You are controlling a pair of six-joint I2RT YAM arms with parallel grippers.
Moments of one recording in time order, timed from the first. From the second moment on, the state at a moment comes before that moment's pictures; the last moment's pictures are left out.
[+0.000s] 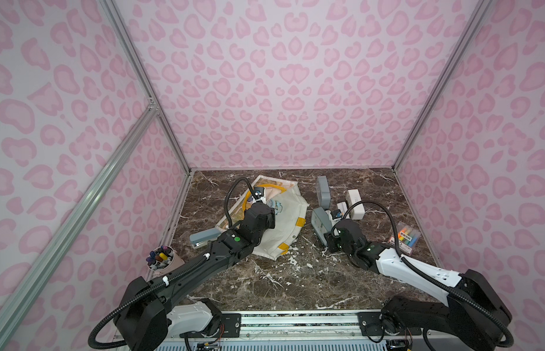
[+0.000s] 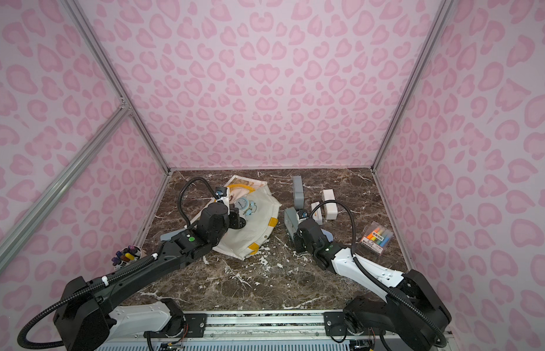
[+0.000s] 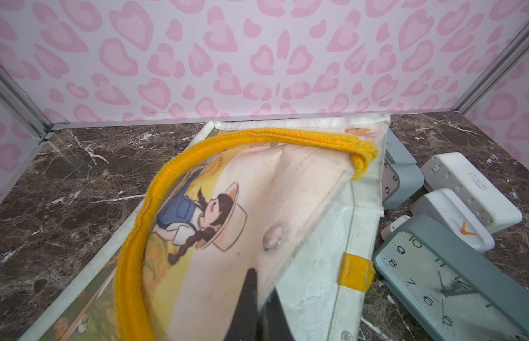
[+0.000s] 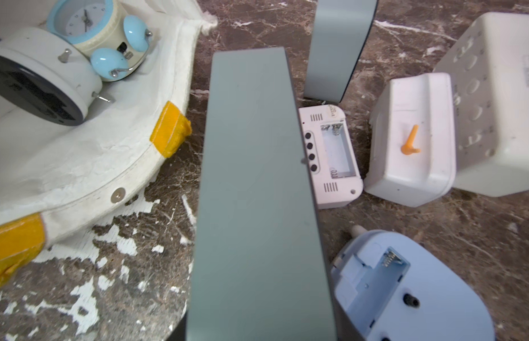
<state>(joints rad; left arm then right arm) -0.72 1.23 0.86 -0.10 -0.49 -0.32 0.63 1.26 0.60 -0.11 0.22 0.30</state>
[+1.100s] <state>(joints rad) -0.72 1.19 0.83 -0.12 -0.51 -0.31 0.63 1.73 0.95 0.01 0.40 0.39</state>
